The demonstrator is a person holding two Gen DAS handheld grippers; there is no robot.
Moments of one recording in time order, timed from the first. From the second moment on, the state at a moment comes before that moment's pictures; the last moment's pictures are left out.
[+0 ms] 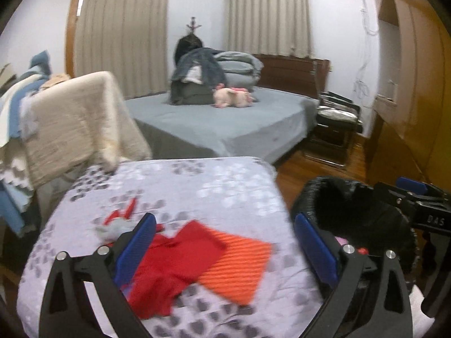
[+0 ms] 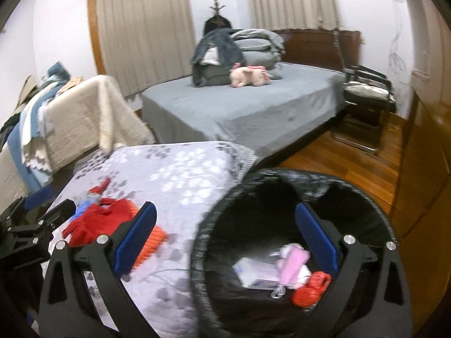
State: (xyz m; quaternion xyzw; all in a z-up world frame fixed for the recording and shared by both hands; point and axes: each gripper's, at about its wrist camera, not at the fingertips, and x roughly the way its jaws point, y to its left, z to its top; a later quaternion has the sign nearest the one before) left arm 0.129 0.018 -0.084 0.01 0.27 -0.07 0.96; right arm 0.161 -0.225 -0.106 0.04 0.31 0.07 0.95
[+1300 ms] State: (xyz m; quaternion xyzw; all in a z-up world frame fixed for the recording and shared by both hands) left arm 0.146 0.119 -0.157 -0.03 0.34 0.01 0.94; right arm 0.225 -0.079 -0.213 -0.06 0.40 0.18 0.90
